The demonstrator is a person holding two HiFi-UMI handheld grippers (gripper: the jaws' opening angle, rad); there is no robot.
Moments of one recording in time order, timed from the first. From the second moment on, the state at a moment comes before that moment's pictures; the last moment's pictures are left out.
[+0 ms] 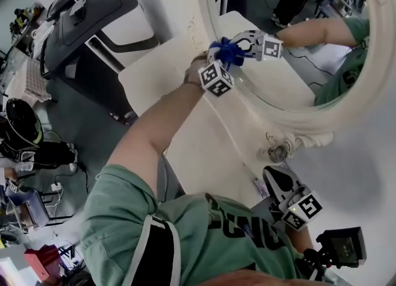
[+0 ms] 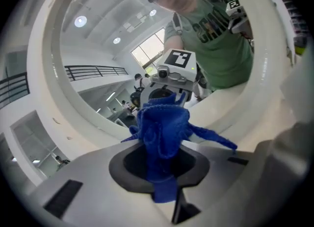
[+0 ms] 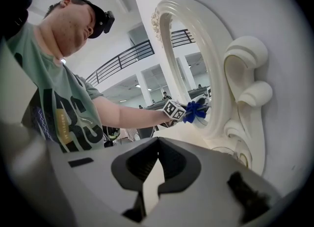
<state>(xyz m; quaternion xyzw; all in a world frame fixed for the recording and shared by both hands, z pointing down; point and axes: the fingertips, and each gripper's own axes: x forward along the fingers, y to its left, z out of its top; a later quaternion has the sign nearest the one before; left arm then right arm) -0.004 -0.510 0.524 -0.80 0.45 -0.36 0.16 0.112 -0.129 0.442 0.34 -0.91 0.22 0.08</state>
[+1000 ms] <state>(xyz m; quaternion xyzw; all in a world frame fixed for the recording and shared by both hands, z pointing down) -0.027 -0.479 0.390 -0.85 0.46 -0.24 0.12 0.116 -0.099 0.387 0.36 -0.92 0.16 0.05</state>
